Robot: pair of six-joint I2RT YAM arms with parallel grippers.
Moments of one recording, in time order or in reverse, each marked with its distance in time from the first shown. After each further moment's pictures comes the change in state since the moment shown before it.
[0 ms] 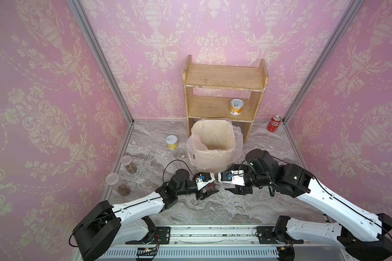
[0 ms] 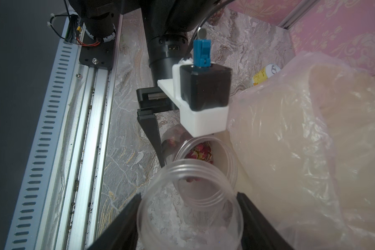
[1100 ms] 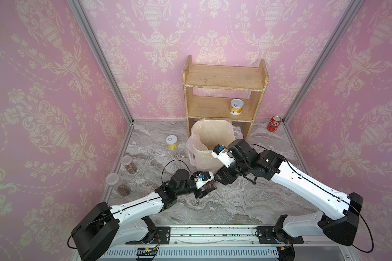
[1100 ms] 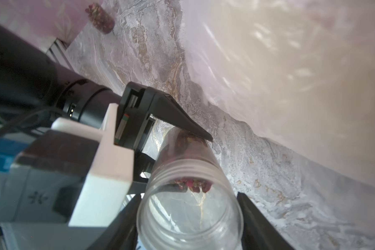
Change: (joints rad) left arm 0.002 -0.006 0.006 -0.060 -0.075 0.037; right arm -0.053 0.293 0.154 -0.063 -0.025 0.630
